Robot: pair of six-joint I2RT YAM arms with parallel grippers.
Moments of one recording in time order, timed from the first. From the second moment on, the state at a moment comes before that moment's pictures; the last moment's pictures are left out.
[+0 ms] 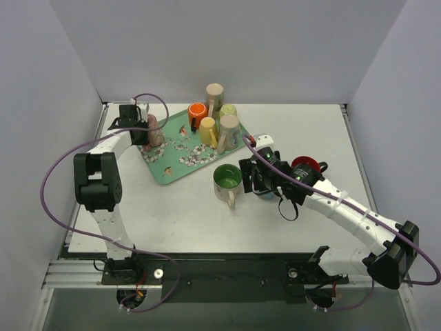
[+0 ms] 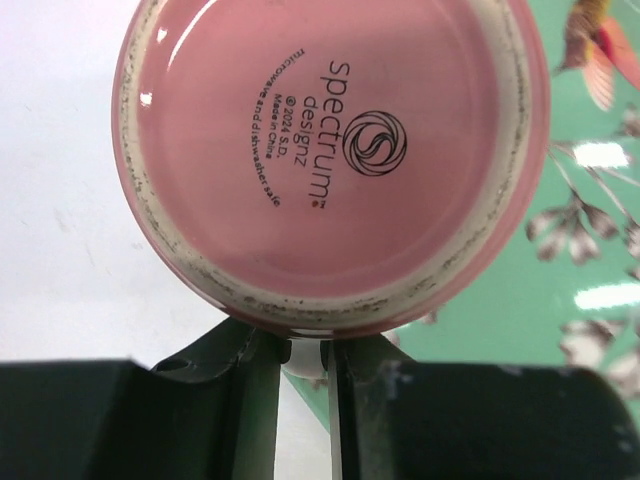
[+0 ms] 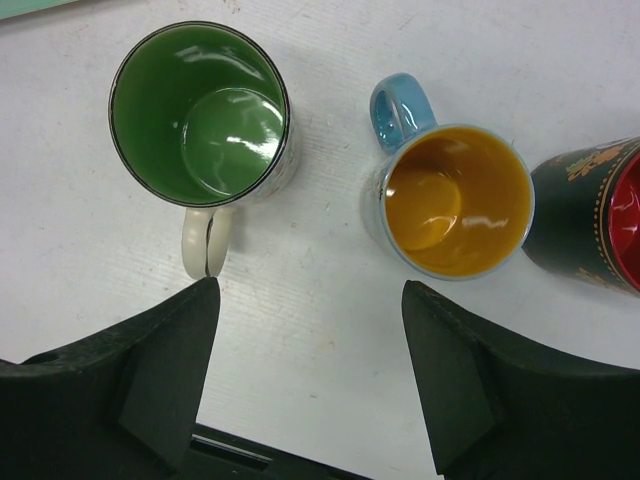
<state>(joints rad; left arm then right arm) 0.01 2.00 1.47 -0.28 -0.01 0.05 0.82 1.24 1.11 -0.70 0.35 0.36</state>
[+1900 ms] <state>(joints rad) -0.01 1.32 1.28 -0.57 0.70 -0.09 0.88 1.26 1.36 -0.61 0.25 0.30</state>
